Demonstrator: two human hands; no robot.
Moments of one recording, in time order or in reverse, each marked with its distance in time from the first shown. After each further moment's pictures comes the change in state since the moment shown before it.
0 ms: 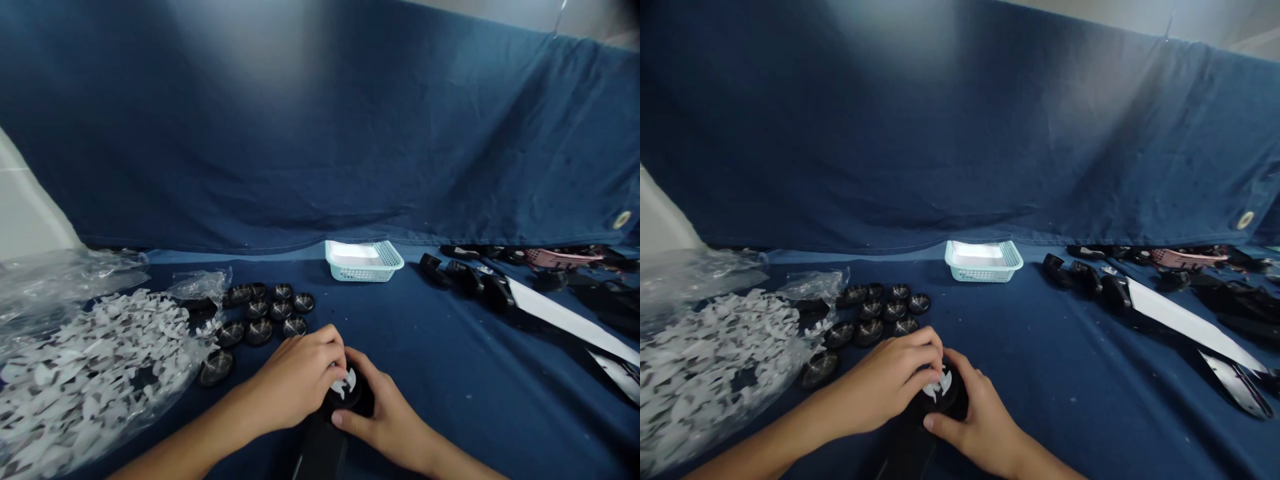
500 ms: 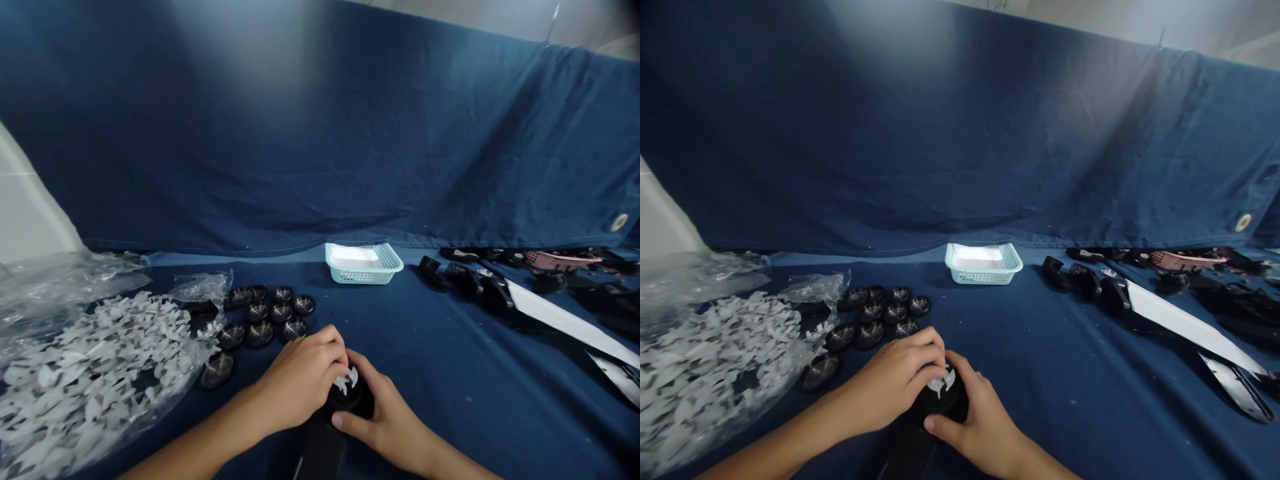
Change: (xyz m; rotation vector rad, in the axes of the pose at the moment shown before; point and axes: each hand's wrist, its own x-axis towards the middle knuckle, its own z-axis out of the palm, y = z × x) left_hand 0.003 -0.003 0.008 -0.009 0.025 0.002; right_hand 0.002 -0.005 0.000 0.036 0.002 -0.014
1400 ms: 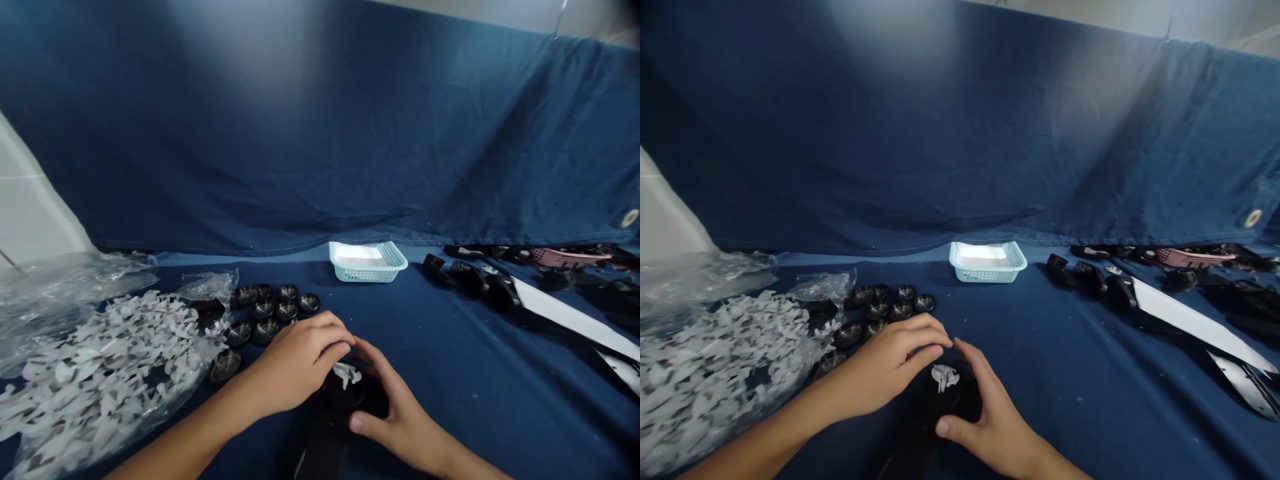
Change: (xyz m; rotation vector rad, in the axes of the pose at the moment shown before) left_hand -0.005 0.000 -0.024 -0.084 0.078 0.050; right_hand -0.010 0.015 -0.002 0.007 0.047 -0.081
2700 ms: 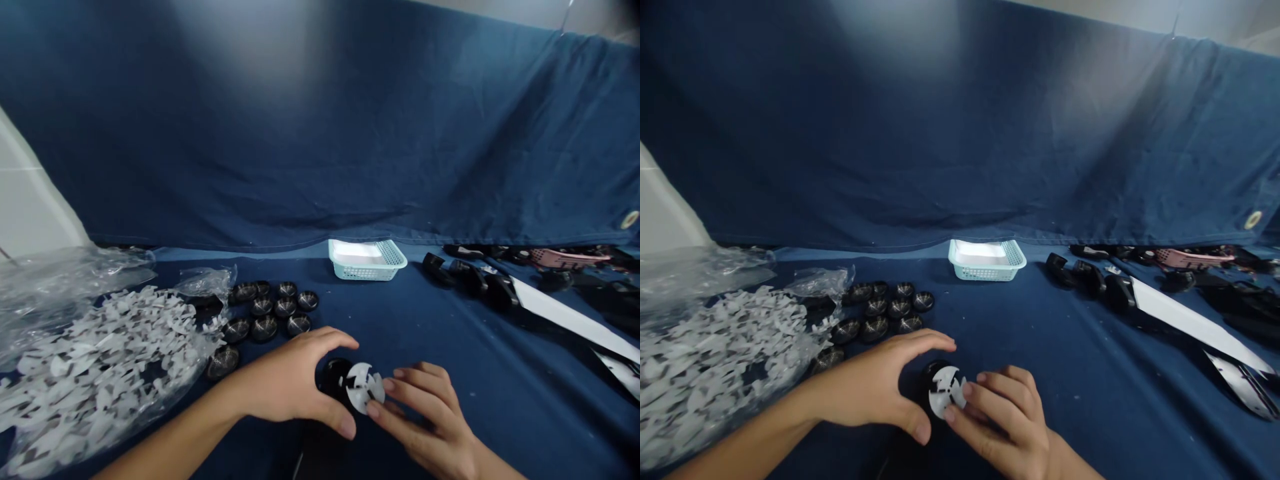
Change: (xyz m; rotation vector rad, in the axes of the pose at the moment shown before) left_hand -0.009 -0.002 -0.004 -0.262 -0.226 -0.130; right_hand -0.014 -0.018 -0.031 -0.878 0.417 -0.923
